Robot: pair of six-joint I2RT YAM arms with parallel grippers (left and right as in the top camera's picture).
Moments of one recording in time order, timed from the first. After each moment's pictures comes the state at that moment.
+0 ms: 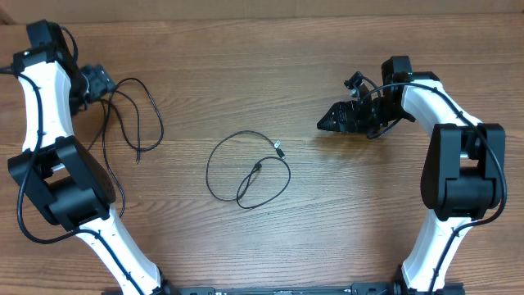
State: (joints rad) left arm 0.38 2.21 2.00 -1.09 -0.03 -0.28; right arm -0.01 2.12 1.48 -0.88 -0.75 -0.23
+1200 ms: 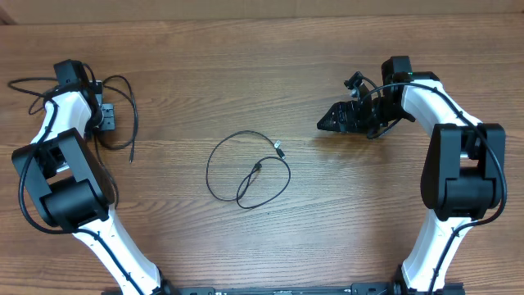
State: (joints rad) left arm 0.39 2.20 1.59 -0.63 -0.22 0.27; right arm -0.01 2.12 1.48 -0.88 -0.75 -0.23
